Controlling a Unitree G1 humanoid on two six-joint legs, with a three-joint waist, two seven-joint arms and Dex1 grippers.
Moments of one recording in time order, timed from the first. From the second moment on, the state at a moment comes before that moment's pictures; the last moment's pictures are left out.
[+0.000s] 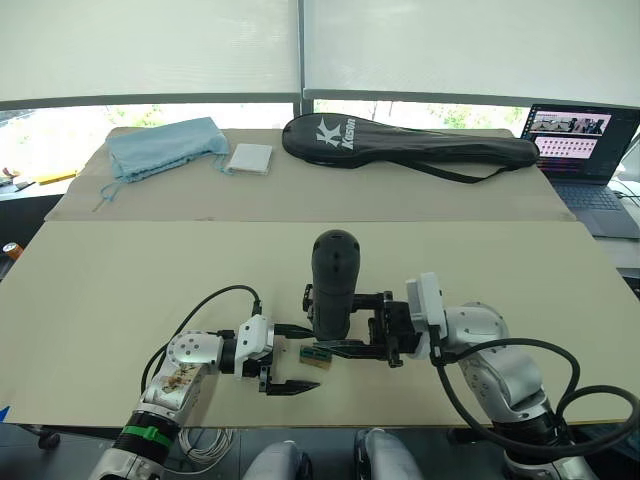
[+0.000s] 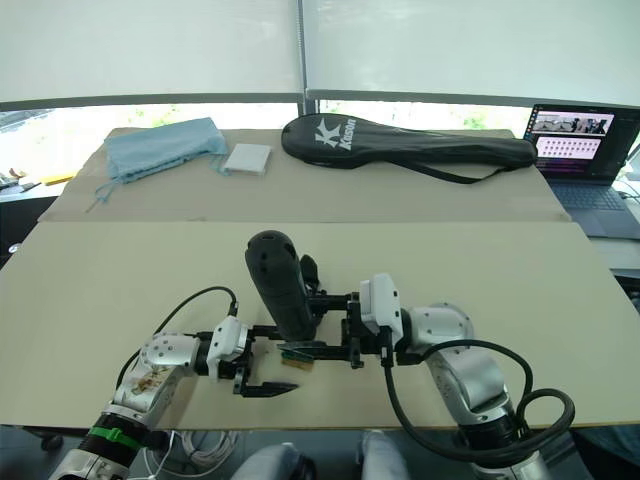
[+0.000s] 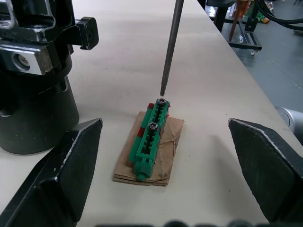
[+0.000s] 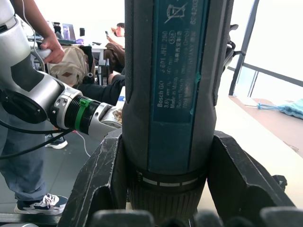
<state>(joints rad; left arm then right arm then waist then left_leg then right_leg) -0.20 0.48 -0.21 0.16 -0.28 -0.13 -1.32 -0.26 -0.41 0.18 -0.38 0.49 0.17 1.13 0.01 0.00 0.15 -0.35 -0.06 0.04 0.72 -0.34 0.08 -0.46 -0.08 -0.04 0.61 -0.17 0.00</state>
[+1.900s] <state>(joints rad) -0.19 0.48 -0.21 0.15 -0.28 -0.13 -1.30 -0.26 -0.42 0.20 -0.37 0.48 0.16 1.13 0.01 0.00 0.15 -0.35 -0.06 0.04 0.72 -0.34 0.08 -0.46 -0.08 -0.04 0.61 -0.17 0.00</state>
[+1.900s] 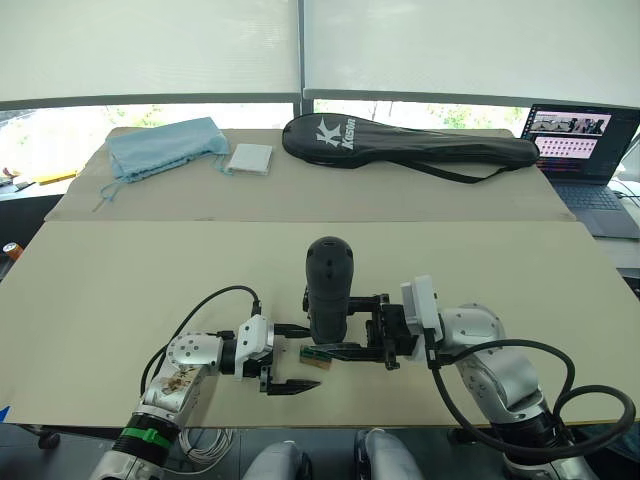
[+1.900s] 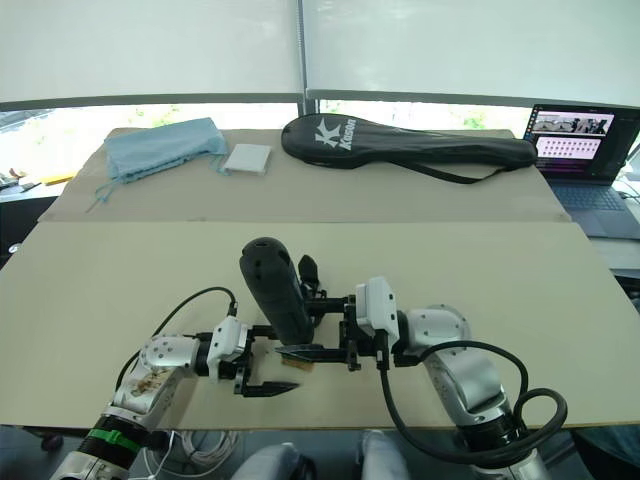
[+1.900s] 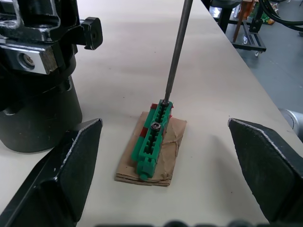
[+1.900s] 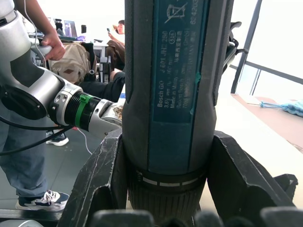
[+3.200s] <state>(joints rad) -0.19 0.48 -0.21 0.15 -0.28 -0.13 -1.30 -0.26 -0.43 0.20 -0.37 0.49 0.16 1.12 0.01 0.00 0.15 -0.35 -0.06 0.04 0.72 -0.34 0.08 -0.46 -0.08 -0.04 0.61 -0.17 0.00</state>
